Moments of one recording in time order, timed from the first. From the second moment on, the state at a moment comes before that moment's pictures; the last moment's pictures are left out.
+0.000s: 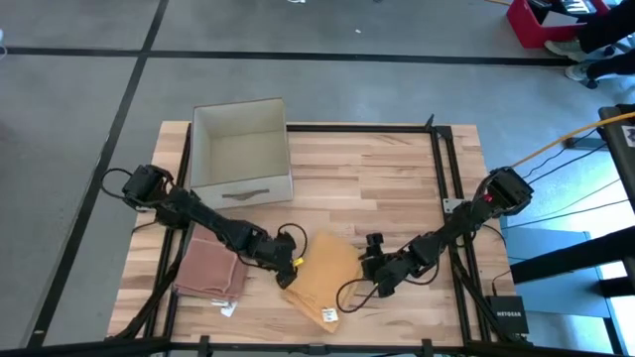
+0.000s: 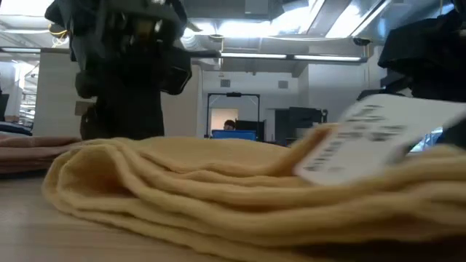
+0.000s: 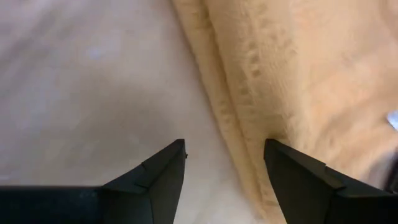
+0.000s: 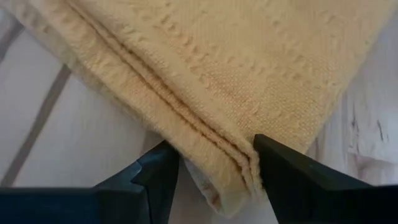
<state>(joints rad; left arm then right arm) -0.37 1.74 0.92 -0.18 -0.05 -1.06 0.60 1.66 0.69 -0.08 0.37 0.24</state>
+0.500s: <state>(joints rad) -0.28 1.68 0.92 -0.10 -0.09 -1.05 0.62 1.54 0.80 -0.34 0.24 0.36</state>
